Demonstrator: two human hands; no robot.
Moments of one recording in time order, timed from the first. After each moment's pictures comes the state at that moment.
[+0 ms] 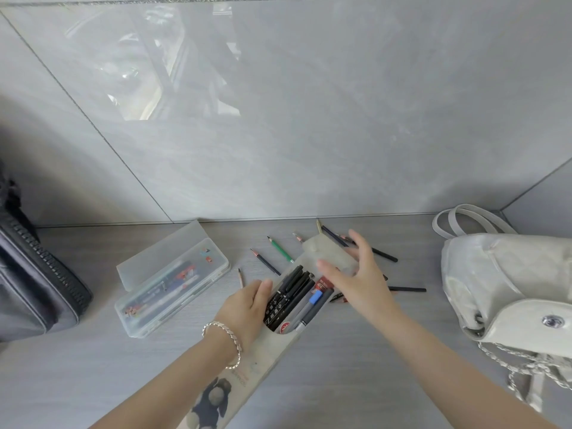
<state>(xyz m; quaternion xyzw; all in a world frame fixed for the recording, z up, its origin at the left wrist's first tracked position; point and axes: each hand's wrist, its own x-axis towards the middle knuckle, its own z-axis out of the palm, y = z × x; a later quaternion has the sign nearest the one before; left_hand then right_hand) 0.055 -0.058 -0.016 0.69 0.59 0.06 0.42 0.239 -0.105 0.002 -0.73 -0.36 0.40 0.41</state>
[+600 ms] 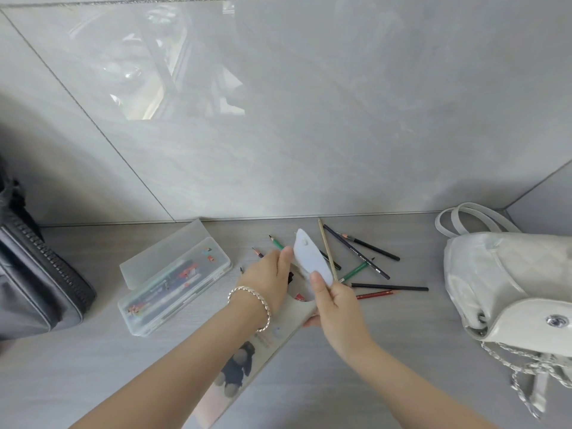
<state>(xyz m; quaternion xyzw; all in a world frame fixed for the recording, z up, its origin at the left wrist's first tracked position) 0.095 -0.037 0.007 0.71 0.58 0.07 0.40 0.194 -0.120 -0.015 -0.66 -0.31 0.49 0.48</state>
